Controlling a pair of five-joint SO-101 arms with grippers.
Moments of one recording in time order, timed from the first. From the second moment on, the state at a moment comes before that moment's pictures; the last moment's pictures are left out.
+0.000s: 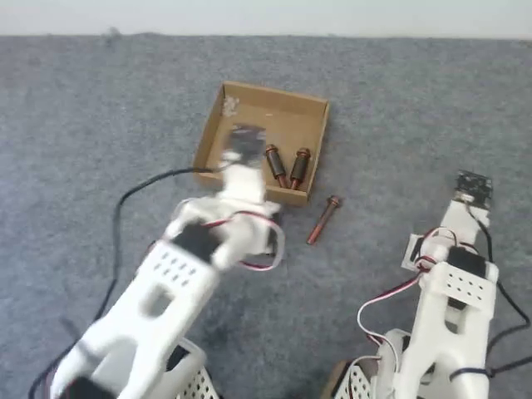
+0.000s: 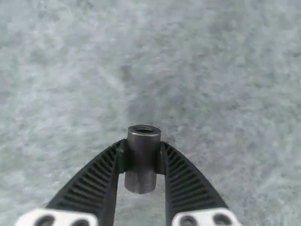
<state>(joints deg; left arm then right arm) 27.5 -30.7 48.7 51.0 18.7 20.9 -42.0 66.2 52.5 2.9</state>
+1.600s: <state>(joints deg) 34.1 35.6 -8.0 63.8 18.8 21.5 -42.0 66.2 52.0 2.9</state>
